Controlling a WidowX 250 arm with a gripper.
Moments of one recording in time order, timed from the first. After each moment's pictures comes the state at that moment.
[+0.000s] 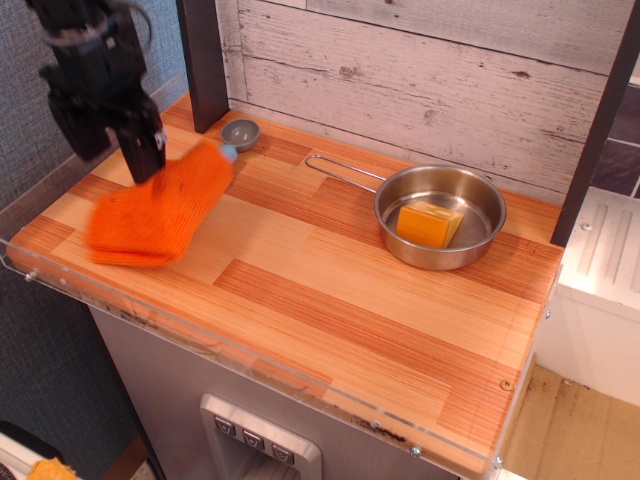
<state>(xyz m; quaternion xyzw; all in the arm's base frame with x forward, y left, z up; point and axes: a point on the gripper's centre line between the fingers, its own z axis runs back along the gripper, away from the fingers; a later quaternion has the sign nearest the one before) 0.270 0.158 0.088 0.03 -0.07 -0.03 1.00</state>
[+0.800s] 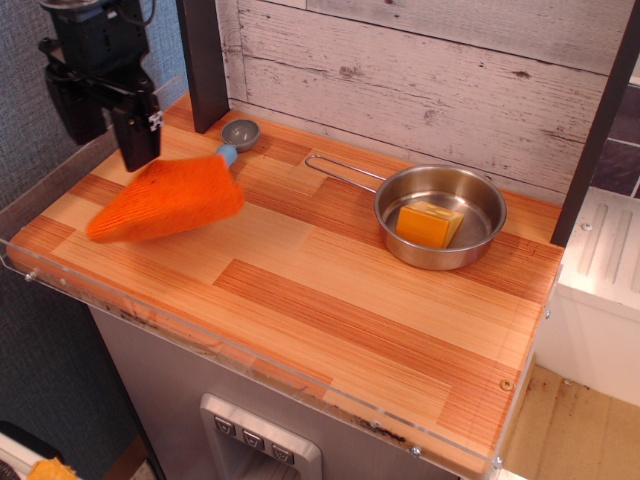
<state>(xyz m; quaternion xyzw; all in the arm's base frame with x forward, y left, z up) 0.266 0.148 0.099 0.03 -0.02 -0.06 1.00</state>
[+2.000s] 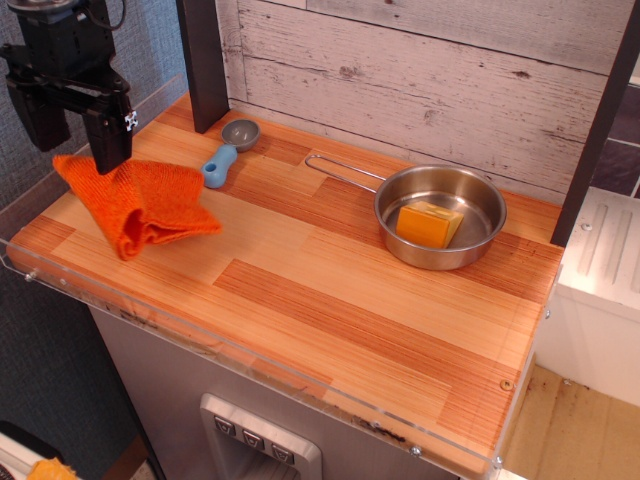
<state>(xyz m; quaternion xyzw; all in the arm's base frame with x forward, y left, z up) 0.252 0.166 0.100 0.04 0.00 0.01 1.00</state>
